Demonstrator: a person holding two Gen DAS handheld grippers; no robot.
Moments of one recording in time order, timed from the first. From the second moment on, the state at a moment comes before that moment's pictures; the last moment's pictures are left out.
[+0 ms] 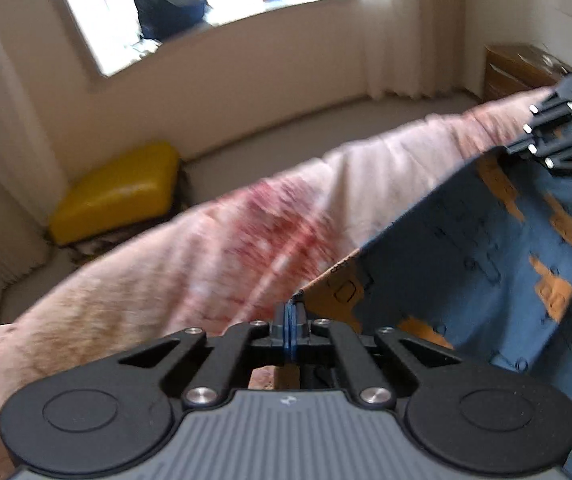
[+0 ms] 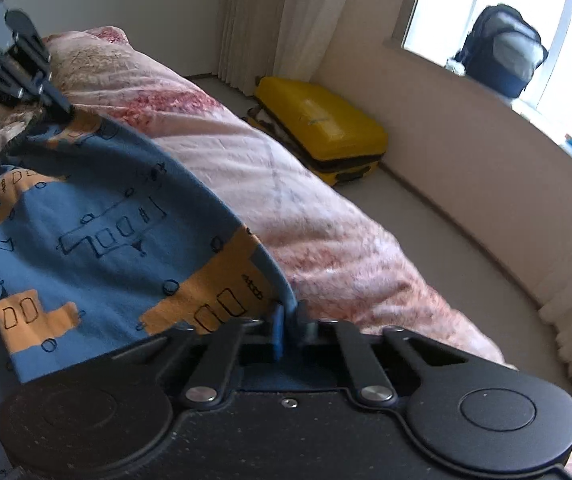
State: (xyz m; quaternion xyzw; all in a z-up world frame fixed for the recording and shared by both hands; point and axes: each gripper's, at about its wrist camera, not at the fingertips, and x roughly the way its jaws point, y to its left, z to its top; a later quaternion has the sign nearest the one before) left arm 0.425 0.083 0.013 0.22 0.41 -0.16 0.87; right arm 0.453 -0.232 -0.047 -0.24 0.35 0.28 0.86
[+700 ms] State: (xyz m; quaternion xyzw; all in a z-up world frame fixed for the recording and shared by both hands) left arm 0.427 0.093 0.008 0.24 0.31 -0.10 0.92; right arm 0.469 -0.184 -0.021 -0.26 0.27 0.18 0.91
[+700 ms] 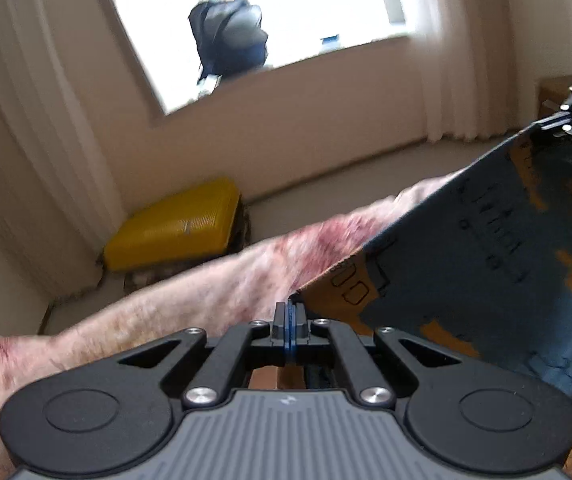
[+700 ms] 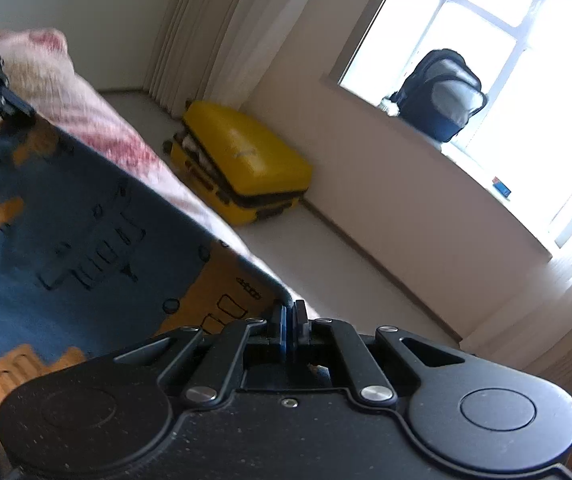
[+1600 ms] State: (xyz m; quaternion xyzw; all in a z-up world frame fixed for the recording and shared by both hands) left arm 0.207 0.090 -0.059 0.41 0.20 -0.26 0.85; right arm 0.125 -0.191 -0.030 -0.37 0.29 0.26 0.84
